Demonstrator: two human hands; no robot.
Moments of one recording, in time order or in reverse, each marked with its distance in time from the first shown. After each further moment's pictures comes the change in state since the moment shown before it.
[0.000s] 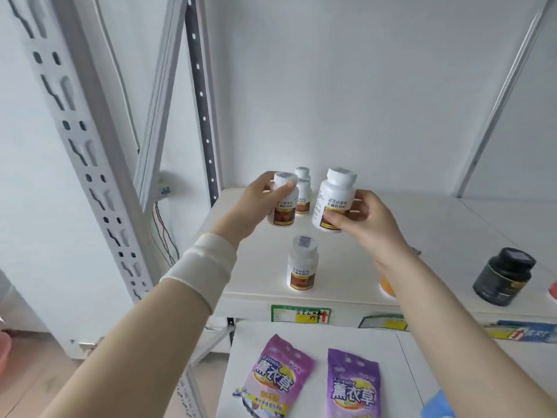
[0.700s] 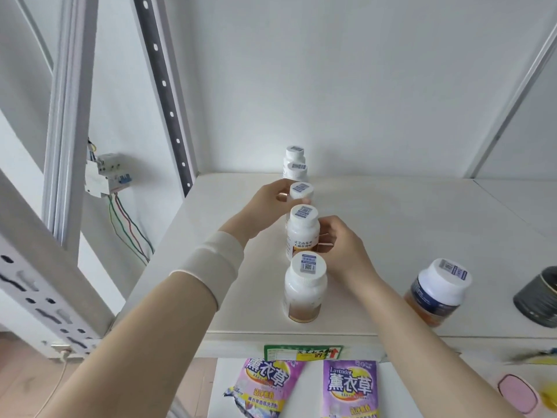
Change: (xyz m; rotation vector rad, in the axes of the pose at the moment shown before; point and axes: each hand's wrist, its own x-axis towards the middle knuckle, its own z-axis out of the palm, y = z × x) left_hand 0.088 -0.081 0.031 0.061 -0.189 -0.053; right_hand 0.043 0.097 0.038 -0.186 -0.102 0.172
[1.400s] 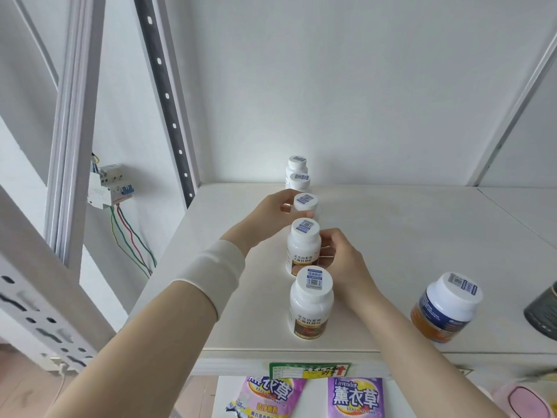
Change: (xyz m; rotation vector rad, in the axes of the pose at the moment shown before) left_hand 0.005 -0.002 -0.004 0.067 -0.042 -0.003; right_hand -0.005 -0.004 0.007 -0.093 0.001 0.008
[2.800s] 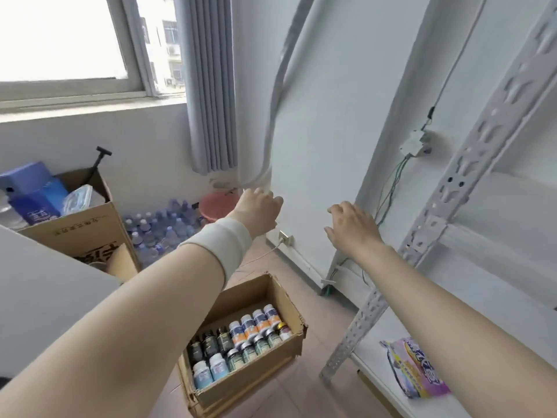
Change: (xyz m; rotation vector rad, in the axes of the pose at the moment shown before) left_hand -0.580 -0.051 -0.194 1.419 0.300 -0.806; right_hand -0.262 -0.178 0.336 -0.968 -0.518 -0.906
